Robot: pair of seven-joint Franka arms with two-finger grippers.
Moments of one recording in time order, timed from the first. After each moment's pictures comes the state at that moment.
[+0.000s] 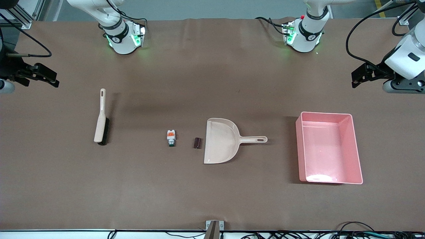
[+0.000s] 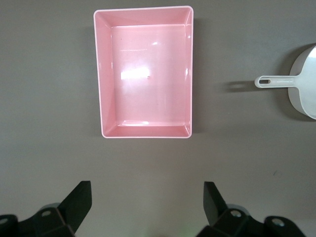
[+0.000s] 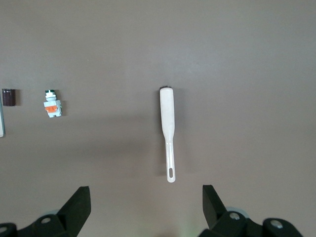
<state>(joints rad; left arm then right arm) 0.01 -0.01 -0.13 -1.58 0.04 1.54 -0.04 0.06 -0.03 -0.05 -1.56 -0.01 1.49 0.06</state>
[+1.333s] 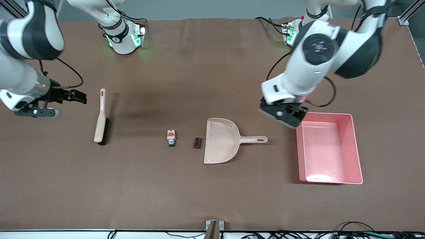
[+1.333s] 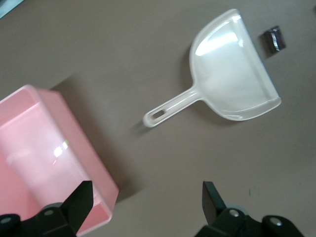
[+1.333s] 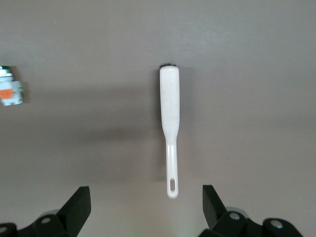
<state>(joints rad) -0.29 0.31 -0.29 -1.56 0.13 1.88 0.02 0.06 0.00 -0.06 -1.99 -0.01 1.85 0.03</state>
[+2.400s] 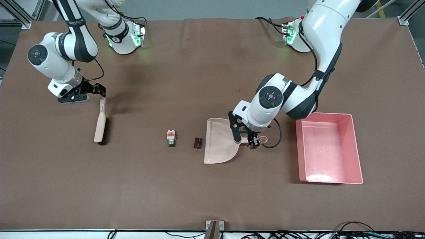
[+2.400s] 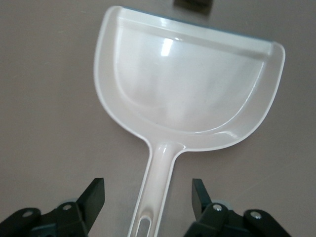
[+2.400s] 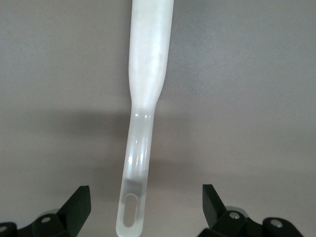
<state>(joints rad) -0.32 0.62 -0.30 -1.60 0.18 2.30 0.76 -0.07 -0.12 -0.06 -2.70 -0.01 2.55 -0.24</state>
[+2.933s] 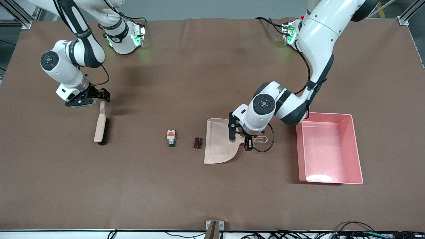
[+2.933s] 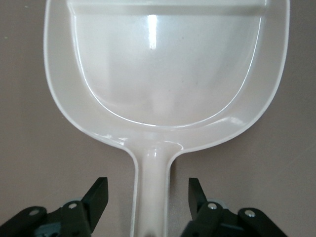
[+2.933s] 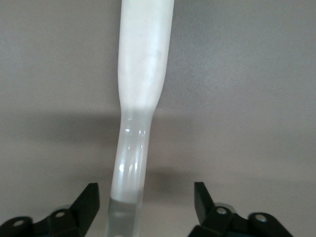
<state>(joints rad) -0.32 0.69 -0.30 -1.60 0.26 2.34 0.89 -0.07 0.02 -0.06 -2.71 -0.01 2.73 -0.24</state>
